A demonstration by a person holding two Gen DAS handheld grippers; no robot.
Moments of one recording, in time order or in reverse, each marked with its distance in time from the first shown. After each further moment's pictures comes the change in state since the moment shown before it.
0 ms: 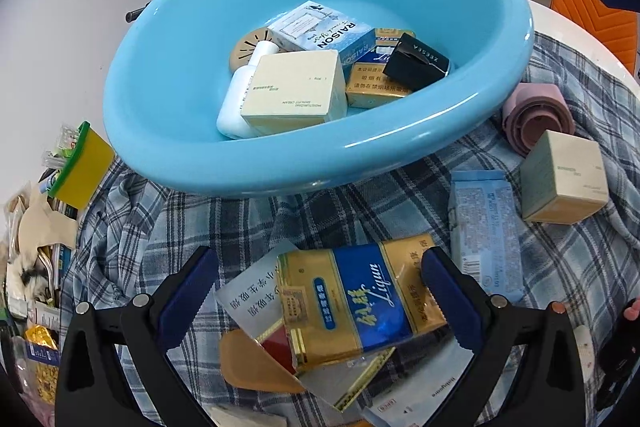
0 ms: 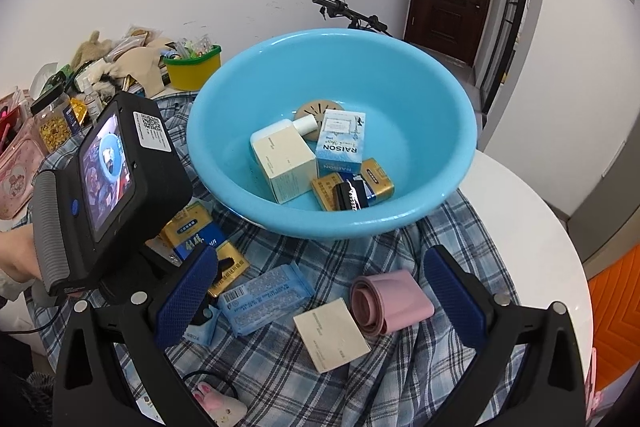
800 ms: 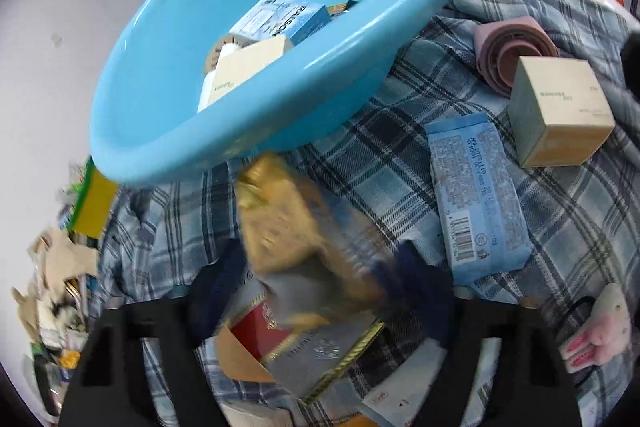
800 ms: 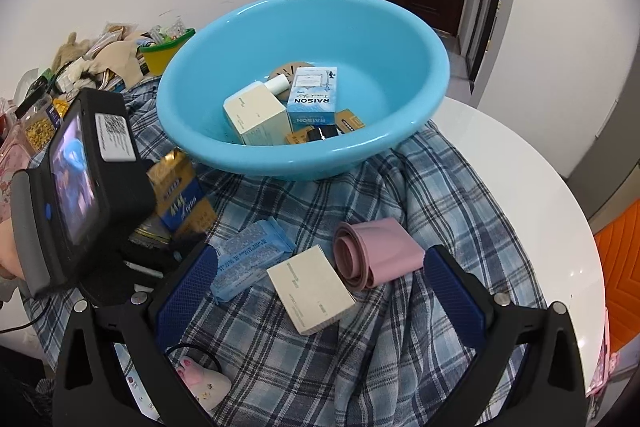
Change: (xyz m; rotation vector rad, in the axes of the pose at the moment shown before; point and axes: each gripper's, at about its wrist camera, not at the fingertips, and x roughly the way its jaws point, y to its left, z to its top) left arm 0.005 -0.024 -0.013 0.132 0.027 0.043; right arm 0.008 -0.020 -0.035 0.091 0.066 -0.023
